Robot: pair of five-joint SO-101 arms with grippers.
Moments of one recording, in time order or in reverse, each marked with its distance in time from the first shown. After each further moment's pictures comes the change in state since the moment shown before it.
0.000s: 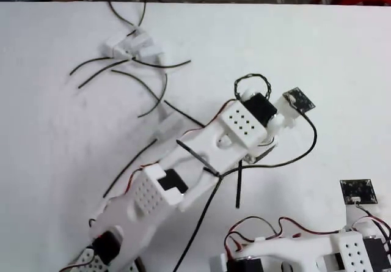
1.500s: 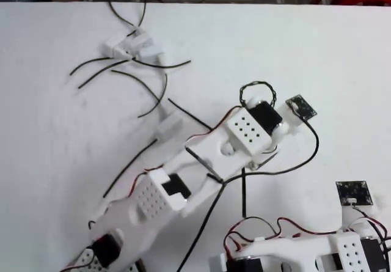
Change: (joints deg) left arm 1.7 3.7 -0.5 -0.1 1.7; right arm 0.0 -0.2 2.3 -0.1 0.0
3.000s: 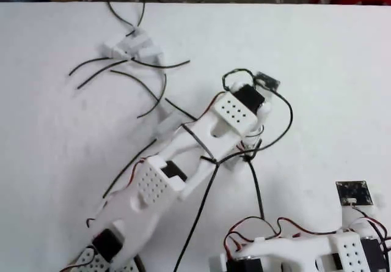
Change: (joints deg) left arm -7.6 0.4 -2.1 0.4 20.2; right arm 0.1 0.0 0.0 0.0 0.0
